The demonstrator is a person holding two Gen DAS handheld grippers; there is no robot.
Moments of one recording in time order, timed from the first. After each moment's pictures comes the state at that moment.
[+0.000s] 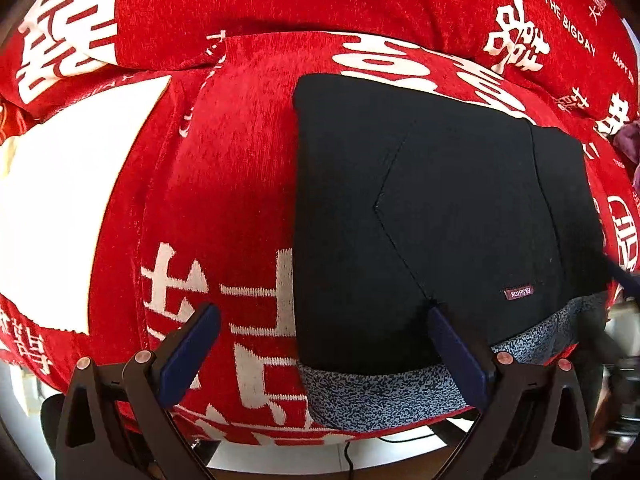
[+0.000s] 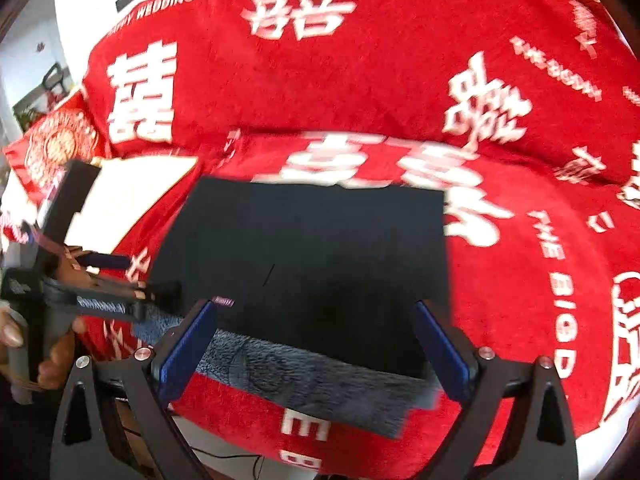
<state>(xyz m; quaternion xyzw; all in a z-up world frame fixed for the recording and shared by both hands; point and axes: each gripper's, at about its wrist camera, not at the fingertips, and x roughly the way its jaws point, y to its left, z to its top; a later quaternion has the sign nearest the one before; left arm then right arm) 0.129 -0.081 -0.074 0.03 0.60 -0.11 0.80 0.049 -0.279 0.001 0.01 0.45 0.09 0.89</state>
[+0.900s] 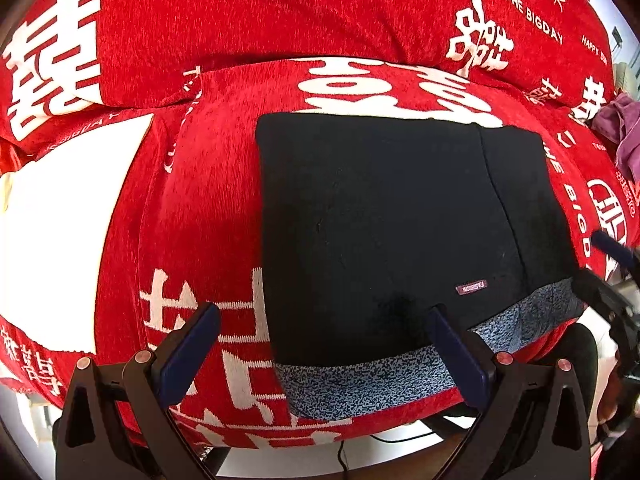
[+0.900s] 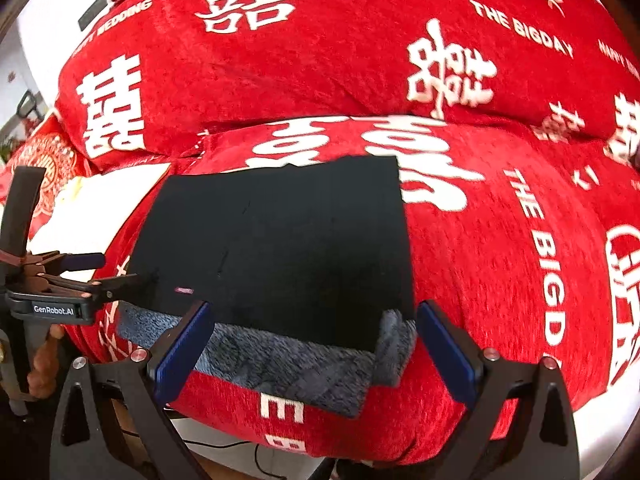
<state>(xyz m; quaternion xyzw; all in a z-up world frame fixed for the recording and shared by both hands) 0.117 -0.101 -0.048 0.05 0.56 -0.14 0.81 0.050 -0.314 0.010 0.05 0.46 0.04 0.88</state>
